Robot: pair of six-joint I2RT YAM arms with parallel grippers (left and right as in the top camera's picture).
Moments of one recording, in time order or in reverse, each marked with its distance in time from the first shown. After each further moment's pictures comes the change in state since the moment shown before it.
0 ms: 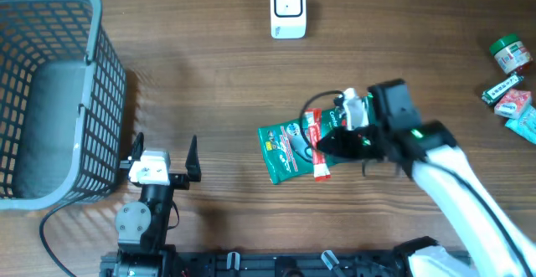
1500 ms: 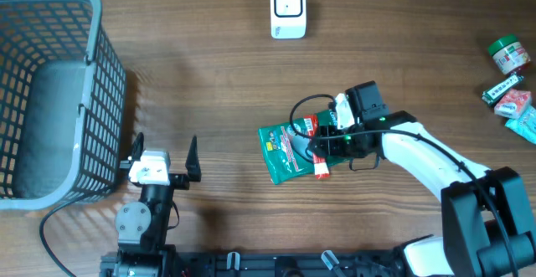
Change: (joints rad) left arm 0.000 0.000 0.000 0.000 0.000 0.000; right arm 0.029 0.377 -0.063 0.248 0.219 0.082
